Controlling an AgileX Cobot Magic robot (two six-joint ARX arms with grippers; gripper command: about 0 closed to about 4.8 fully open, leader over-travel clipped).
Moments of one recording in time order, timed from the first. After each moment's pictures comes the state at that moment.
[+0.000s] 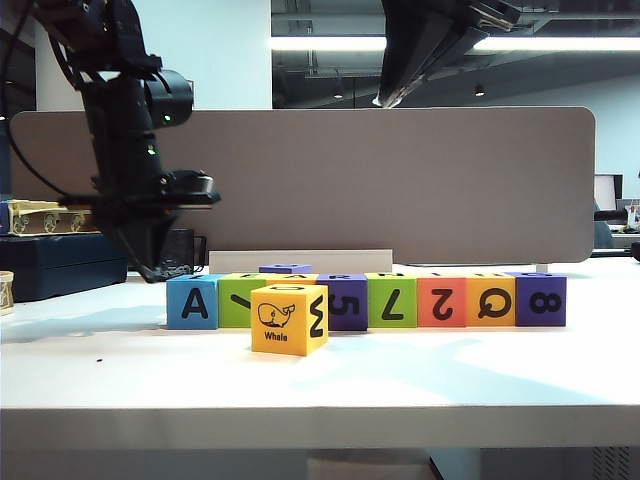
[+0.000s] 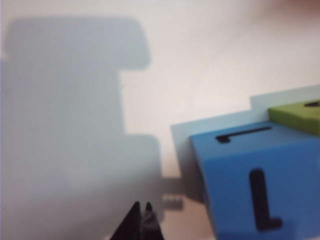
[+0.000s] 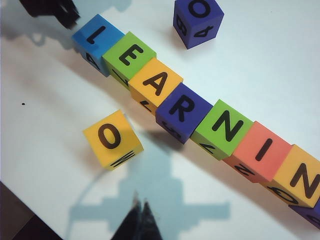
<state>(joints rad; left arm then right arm) -0.27 1.97 1.62 -0.86 -0.02 0.02 0.67 1.42 1.32 -0.70 0.03 -0.01</state>
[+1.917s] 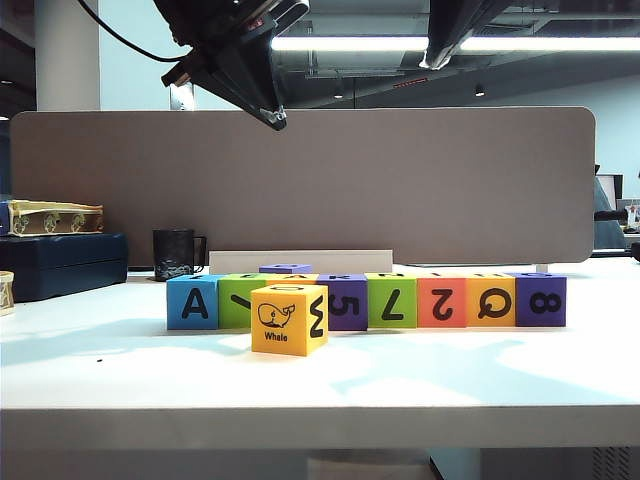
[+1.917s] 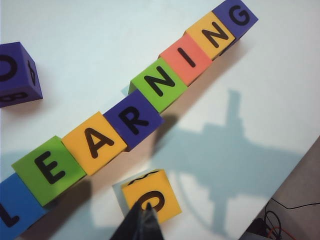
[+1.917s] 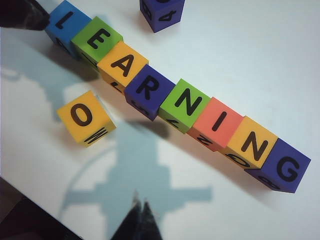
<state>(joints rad) -0.50 1.70 1.66 -0.87 0.31 0.12 0.63 1.40 1.45 -0.90 0.08 -0.03</state>
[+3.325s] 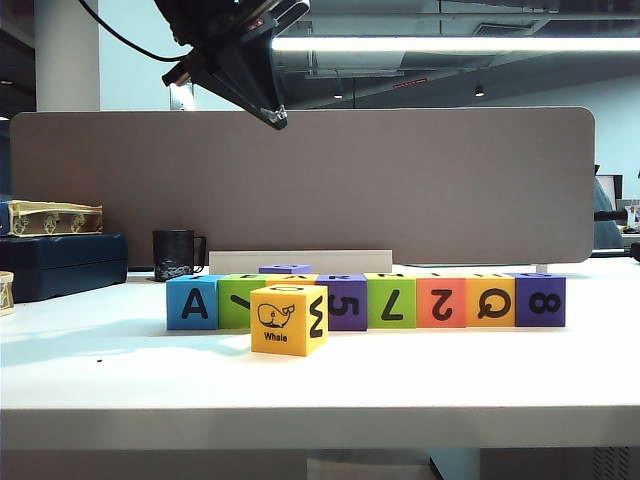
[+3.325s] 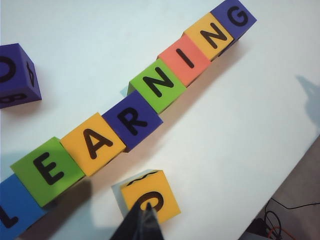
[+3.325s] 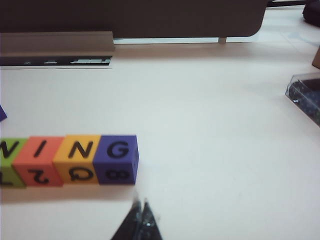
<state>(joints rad) -0.50 1.70 1.66 -0.87 0.31 0.12 0.17 0.51 0.32 -0.01 0.13 0.06</state>
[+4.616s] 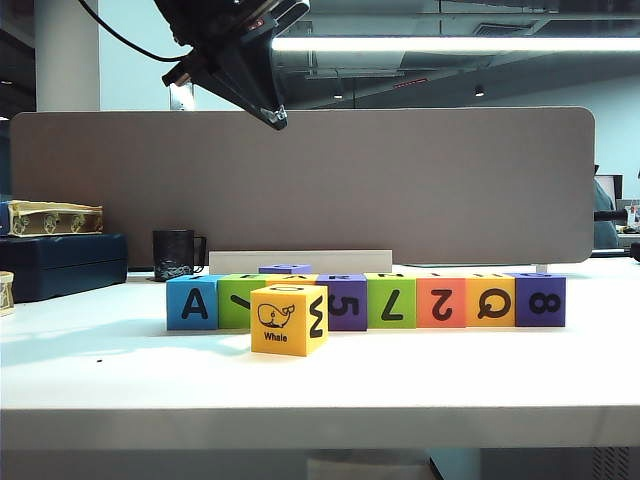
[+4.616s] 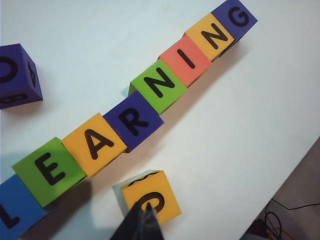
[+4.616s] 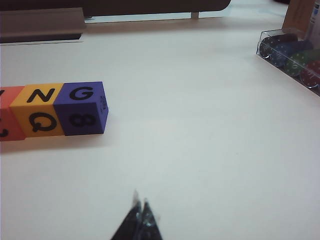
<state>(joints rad) -0.50 1.70 1.66 -0.87 0.31 0.12 0.09 0.01 0.00 -0.18 0.13 0.06</state>
